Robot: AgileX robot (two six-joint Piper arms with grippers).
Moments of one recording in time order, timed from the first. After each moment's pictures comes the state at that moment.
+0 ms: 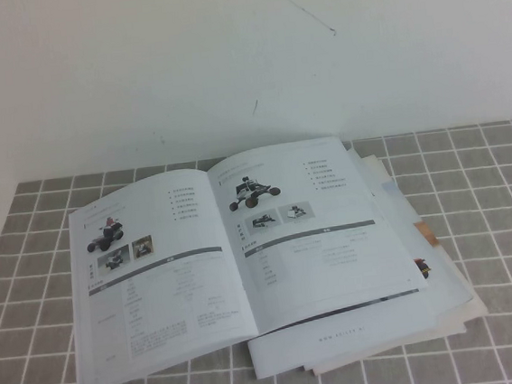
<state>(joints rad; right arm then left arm) -0.08 -0.01 0.02 -0.01 0.44 0.00 0.01 -0.01 0.02 -0.15 0.35 0.08</state>
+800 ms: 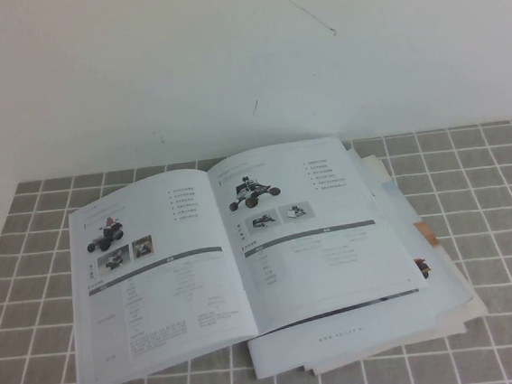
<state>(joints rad) -0.08 -0.01 0.02 -0.02 0.43 0.01 0.02 -0.01 0.02 -0.15 0.33 0.08</state>
